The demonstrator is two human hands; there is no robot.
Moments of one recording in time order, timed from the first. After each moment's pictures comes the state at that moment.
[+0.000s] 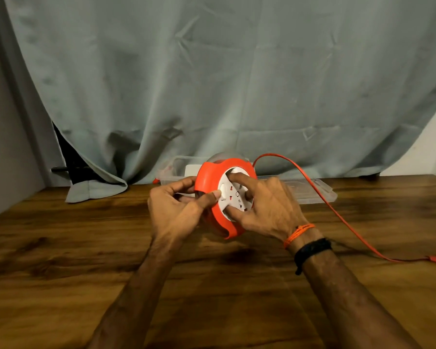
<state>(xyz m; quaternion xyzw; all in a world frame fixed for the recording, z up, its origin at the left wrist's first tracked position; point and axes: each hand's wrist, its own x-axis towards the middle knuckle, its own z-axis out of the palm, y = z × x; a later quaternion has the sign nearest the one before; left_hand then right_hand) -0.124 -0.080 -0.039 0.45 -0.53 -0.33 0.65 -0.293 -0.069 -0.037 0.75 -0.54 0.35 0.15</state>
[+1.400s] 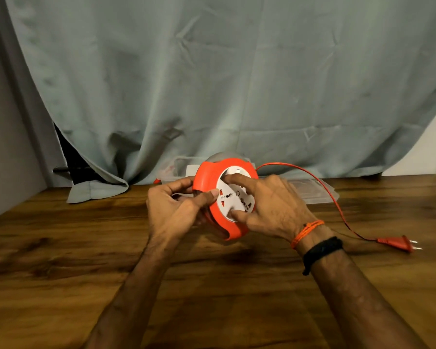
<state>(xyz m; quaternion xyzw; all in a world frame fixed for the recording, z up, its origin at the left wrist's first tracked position) -0.119 -0.071 -0.030 0.44 -0.53 -0.36 0.63 -0.291 -0.058 -0.021 0.78 -0.55 0.27 0.16</state>
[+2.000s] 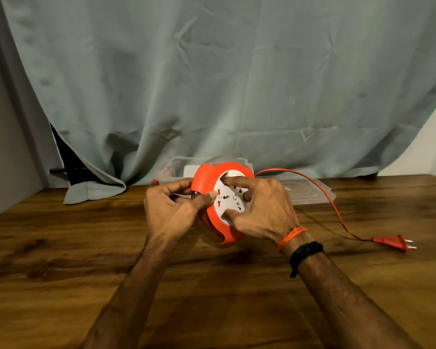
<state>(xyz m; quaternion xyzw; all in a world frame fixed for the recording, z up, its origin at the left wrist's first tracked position) -0.119 -0.072 -0.032 0.42 -0.56 -0.33 0.64 -0.282 -0.058 -0.033 0.71 -0.56 0.42 0.06</state>
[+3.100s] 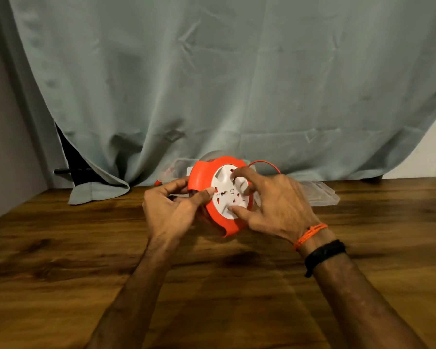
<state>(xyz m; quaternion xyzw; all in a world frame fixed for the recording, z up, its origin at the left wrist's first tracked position) -0.115 -0.083 -0.035 0.45 -0.49 -0.36 0.65 -0.295 -0.061 -0.022 0.75 -0.55 0.32 0.17</state>
